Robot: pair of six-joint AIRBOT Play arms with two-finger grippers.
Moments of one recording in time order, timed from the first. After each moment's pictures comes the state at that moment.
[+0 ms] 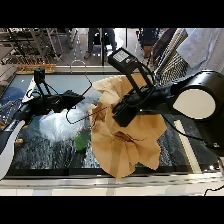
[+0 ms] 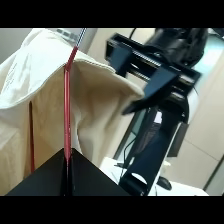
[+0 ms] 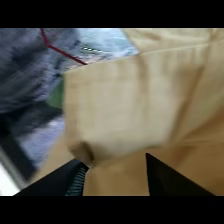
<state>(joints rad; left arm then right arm) 0.01 -1.67 1.42 -0.26 -1.74 -0.14 0.69 -1.24 1.86 -1.55 1.45 1.34</state>
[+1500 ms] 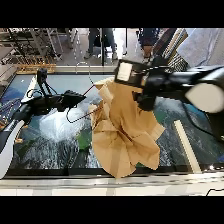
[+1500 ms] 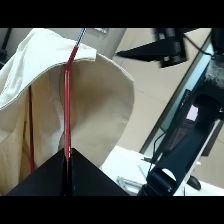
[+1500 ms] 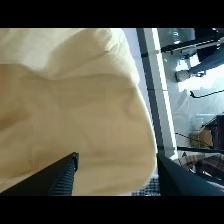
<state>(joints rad) 0.02 -1.67 1.42 -0.19 -1.63 -0.13 0.58 -1.24 1.84 -1.70 1.25 0.61</state>
